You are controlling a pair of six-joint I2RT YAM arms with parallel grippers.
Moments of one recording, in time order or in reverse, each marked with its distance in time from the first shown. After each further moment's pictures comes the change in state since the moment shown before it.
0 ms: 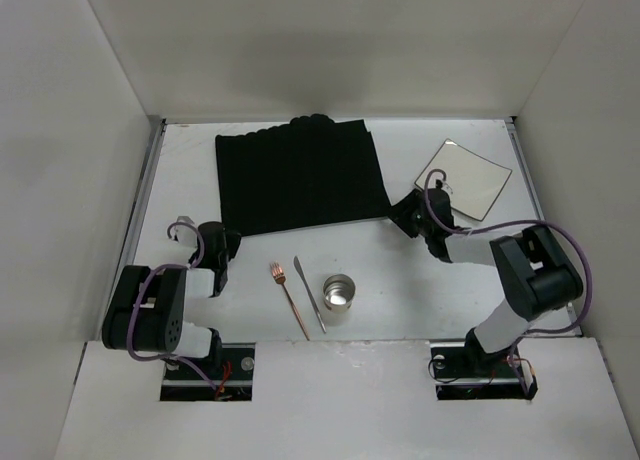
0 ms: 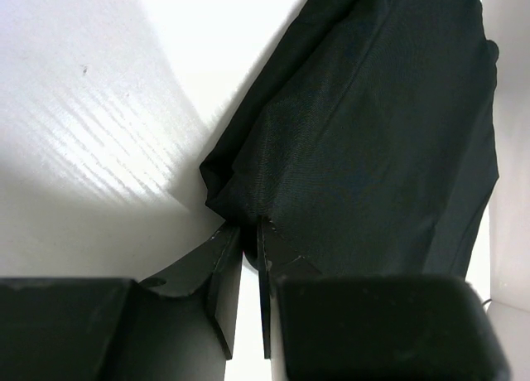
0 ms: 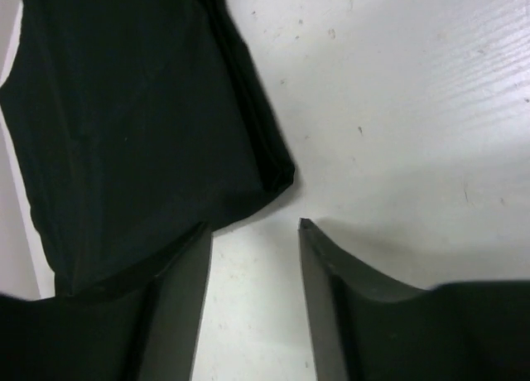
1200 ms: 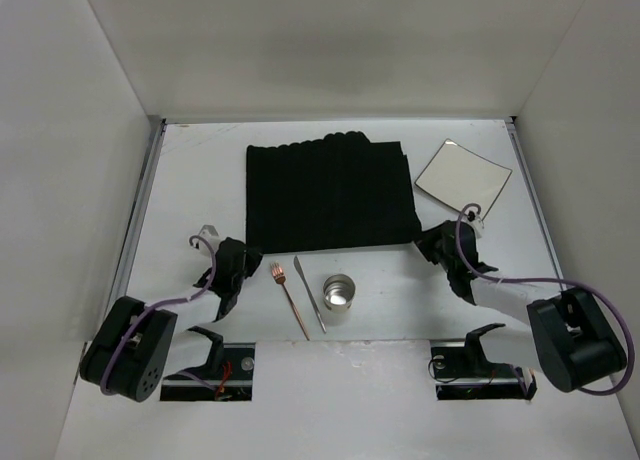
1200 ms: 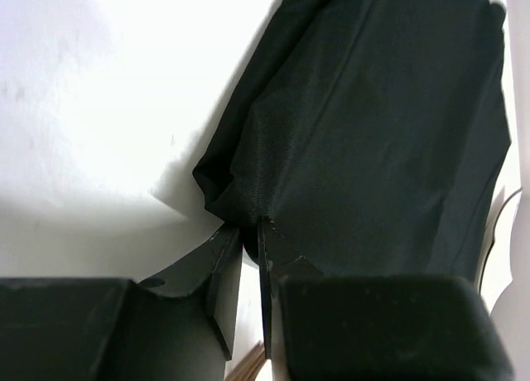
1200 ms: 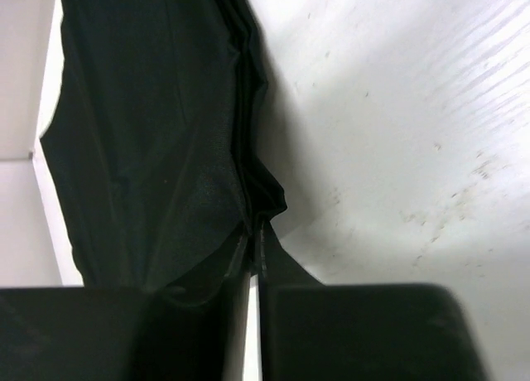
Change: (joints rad) left arm -0.259 -0.219 -0.109 -0.118 -0.059 -0.002; right arm -0.014 -0.388 -0.326 -0.031 0.137 0.150
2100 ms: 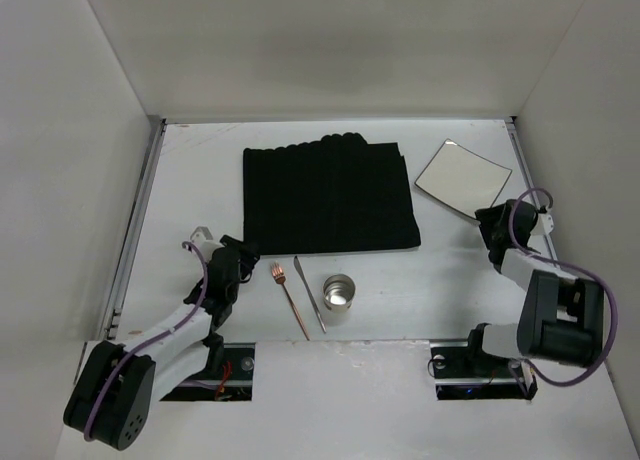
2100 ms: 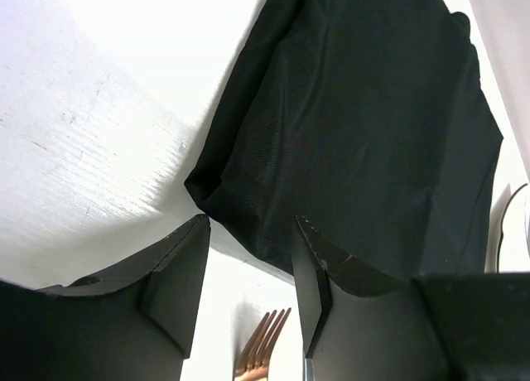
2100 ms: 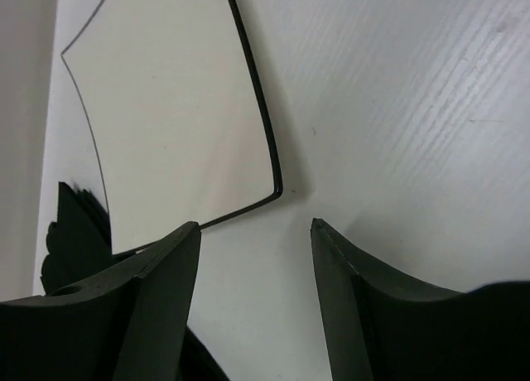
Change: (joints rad) left arm -0.038 -0.280 -0.052 -0.137 -0.096 0.114; right arm -0.565 0.084 0.177 -0.141 -0.032 -0.117
